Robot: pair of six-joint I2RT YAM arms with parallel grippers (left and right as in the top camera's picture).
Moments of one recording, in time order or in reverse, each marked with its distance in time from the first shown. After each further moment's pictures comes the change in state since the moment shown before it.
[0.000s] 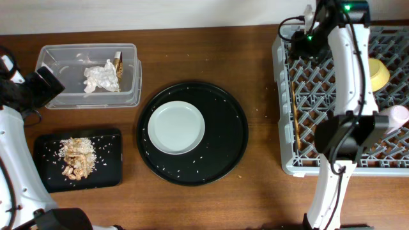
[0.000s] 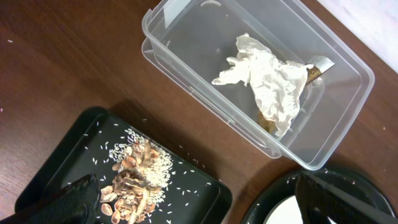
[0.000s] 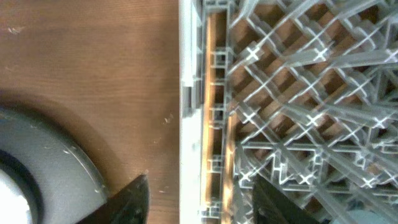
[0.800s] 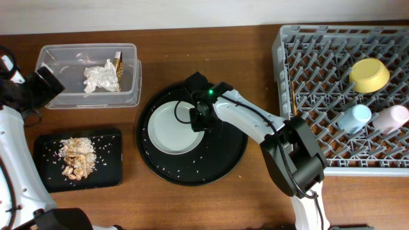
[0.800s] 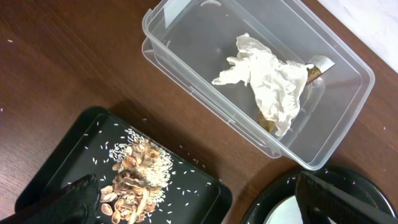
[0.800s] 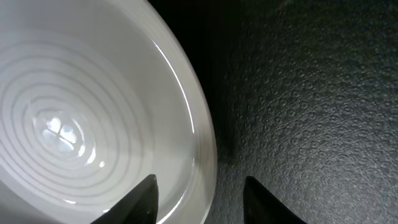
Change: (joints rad) left arm 0.000 0.000 -0.001 0.000 0.000 0.000; right arm 0.679 -0.147 -0.908 0.686 0.040 0.485
